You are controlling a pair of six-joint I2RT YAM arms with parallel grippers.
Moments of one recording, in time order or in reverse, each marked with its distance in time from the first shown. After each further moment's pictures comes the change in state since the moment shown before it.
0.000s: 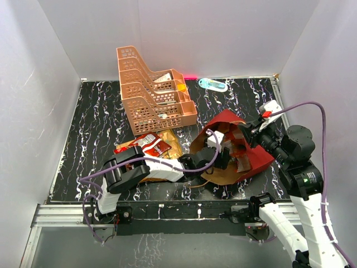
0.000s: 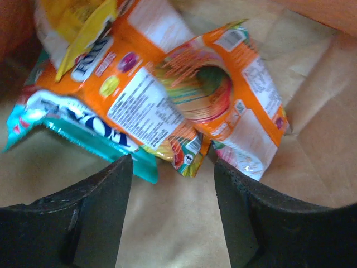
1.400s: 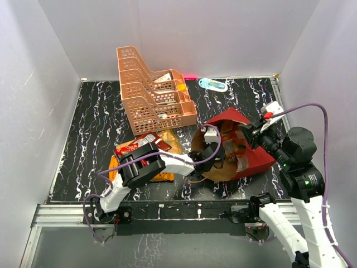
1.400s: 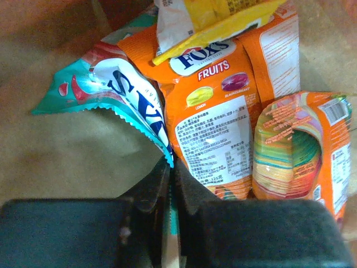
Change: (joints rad) left arm 0.046 0.203 0.211 -0.182 -0.233 -0.391; right arm 0.000 -0.015 0.004 -0.015 0.008 0.007
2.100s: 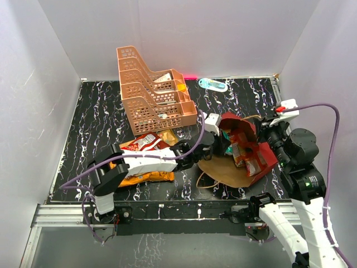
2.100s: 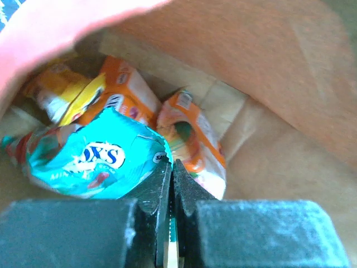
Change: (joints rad) left arm 0.007 -0.346 -0.082 -0.057 0.295 0.118; right arm 0.000 -0.014 -0.002 0.032 0.318 0.064
